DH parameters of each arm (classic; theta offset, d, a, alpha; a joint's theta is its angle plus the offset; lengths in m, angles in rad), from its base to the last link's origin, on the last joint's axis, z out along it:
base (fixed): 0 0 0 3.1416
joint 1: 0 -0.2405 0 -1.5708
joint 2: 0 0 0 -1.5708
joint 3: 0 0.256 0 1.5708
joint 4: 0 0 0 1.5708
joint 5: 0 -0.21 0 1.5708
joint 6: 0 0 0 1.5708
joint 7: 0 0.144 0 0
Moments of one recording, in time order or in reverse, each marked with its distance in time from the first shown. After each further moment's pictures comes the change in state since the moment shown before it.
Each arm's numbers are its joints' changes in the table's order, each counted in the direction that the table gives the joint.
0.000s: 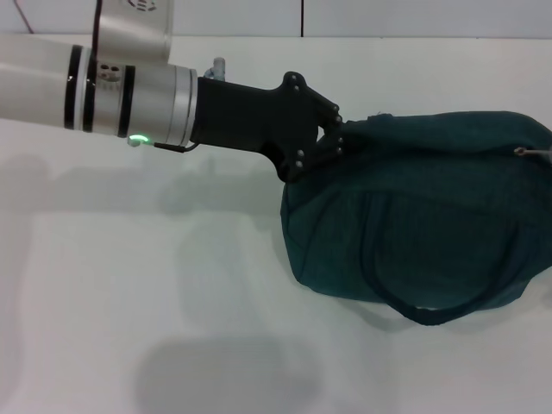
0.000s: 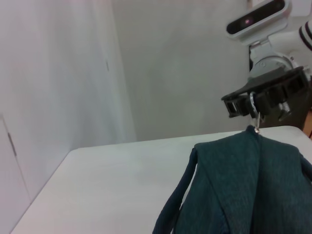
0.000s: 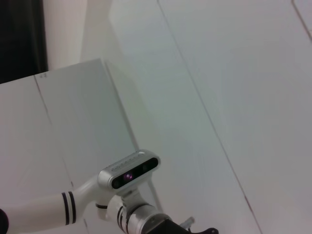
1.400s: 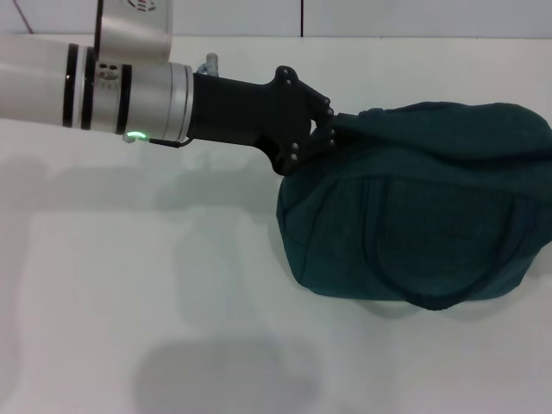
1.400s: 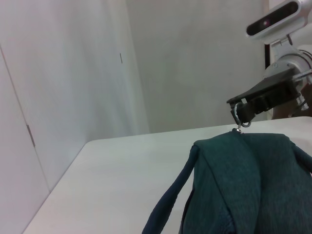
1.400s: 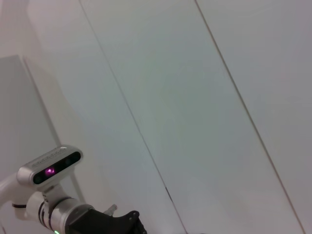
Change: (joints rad) left arm -0.007 -0.002 -0.001 -0.004 -0.006 -0.040 0.008; right arm 0.090 0.008 0.061 0.000 0.001 0.127 -0.004
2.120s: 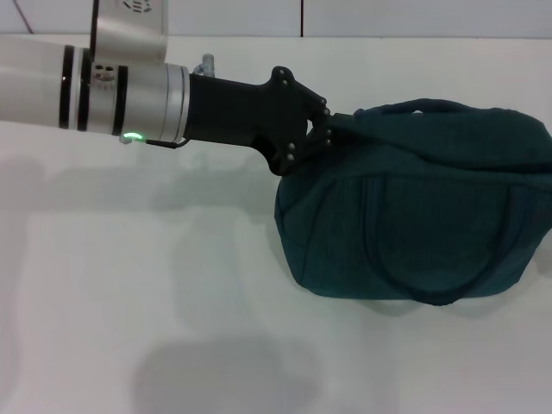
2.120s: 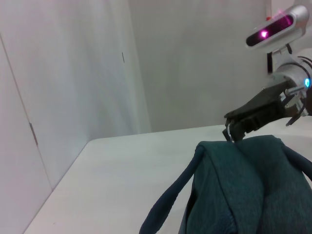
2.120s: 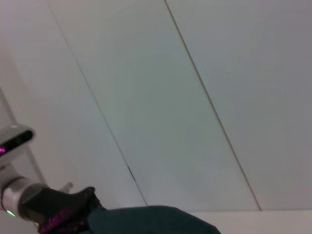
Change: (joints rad) left arm -0.008 -0.001 -0.002 -0.005 0.001 0.000 0.000; right arm 0.019 -0.001 -0.001 -0.005 0.032 0.115 -0.004
